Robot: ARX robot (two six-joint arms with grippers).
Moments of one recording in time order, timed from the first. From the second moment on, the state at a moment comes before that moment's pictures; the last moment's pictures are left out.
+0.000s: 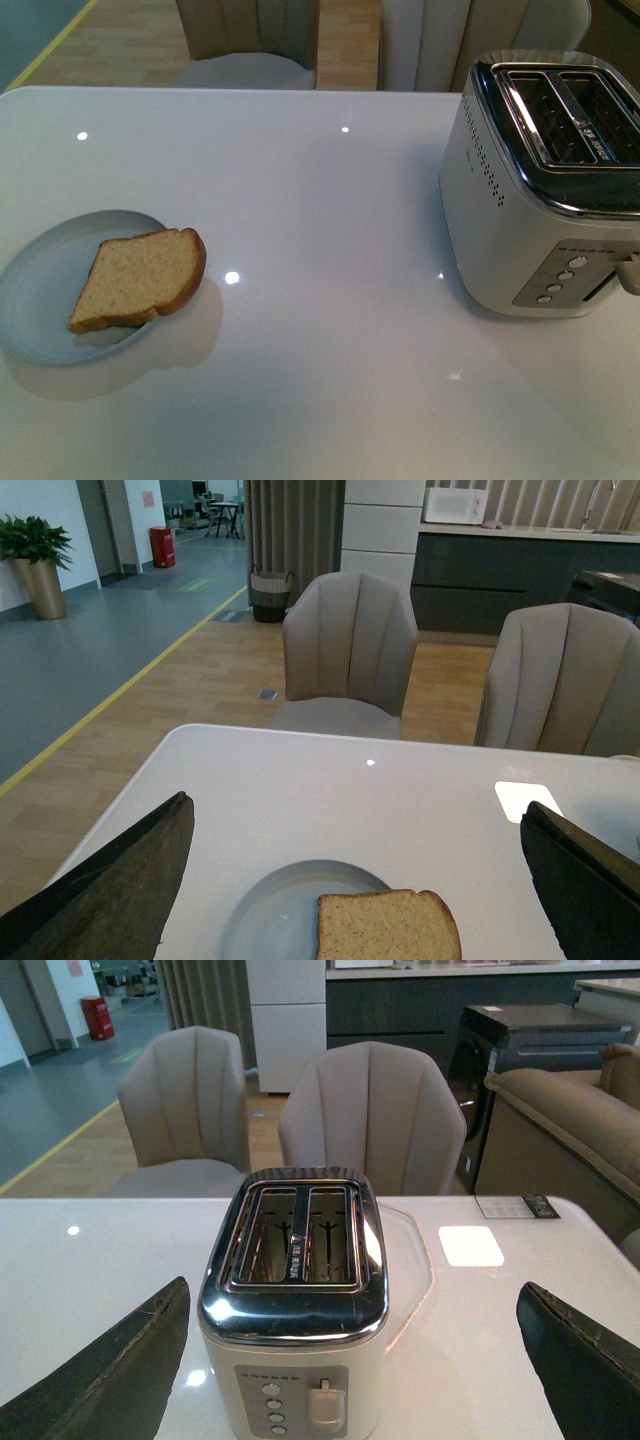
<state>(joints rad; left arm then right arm) 0.00 0.01 0.01 0.00 0.00 -0.01 0.00 0.00 0.02 0.00 0.00 0.00</state>
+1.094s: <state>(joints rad) 0.25 1.30 0.42 0.09 0.26 -0.15 0.00 0.00 0.02 0.00 0.00 0.00</state>
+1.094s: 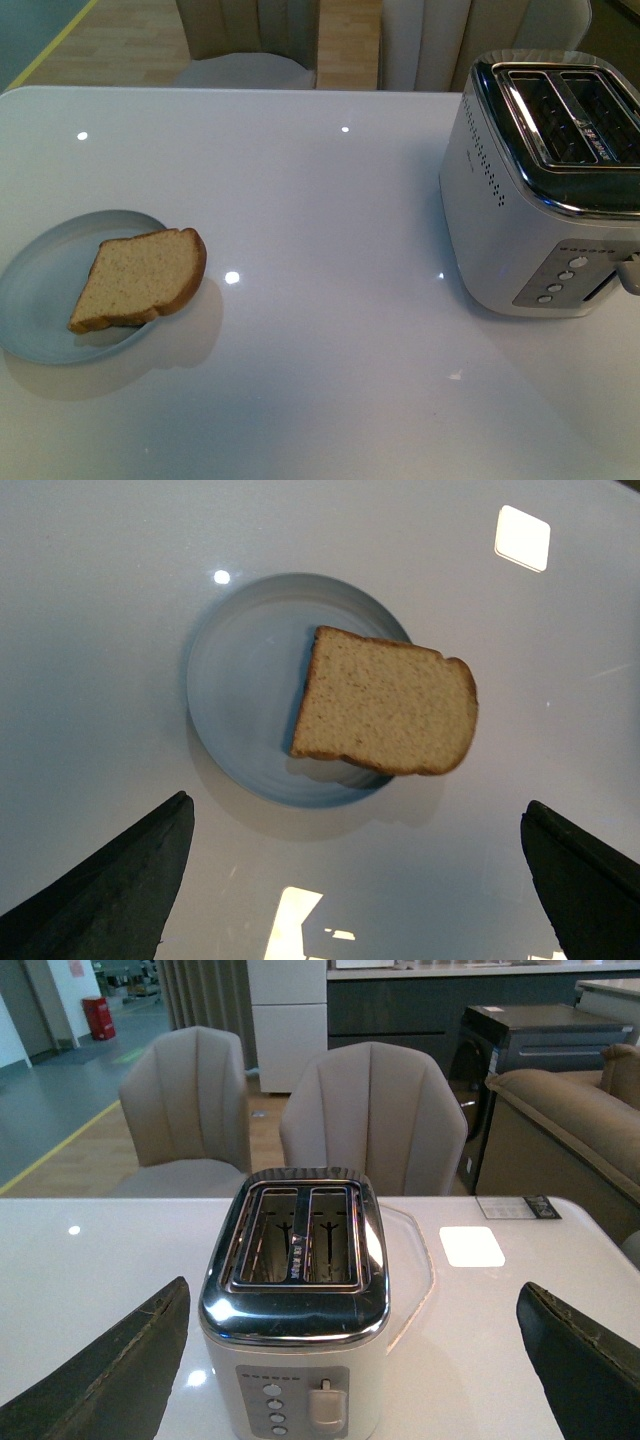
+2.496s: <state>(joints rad) 0.33 2.29 0.79 0.36 0.32 0.01 0.00 0.00 0.02 0.00 0.00 0.00</state>
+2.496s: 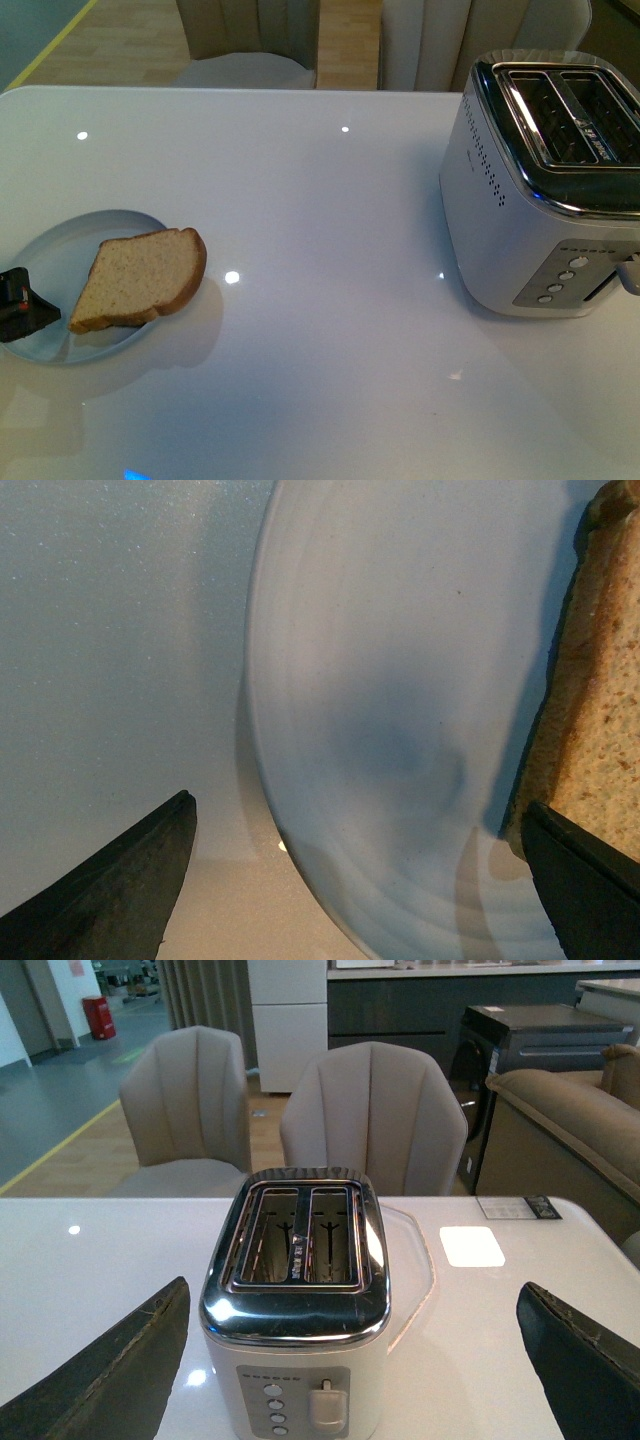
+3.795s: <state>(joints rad) 0.37 1.81 0.67 0.07 0.36 -0.21 0.00 0.00 0.02 0.00 0.00 0.00</state>
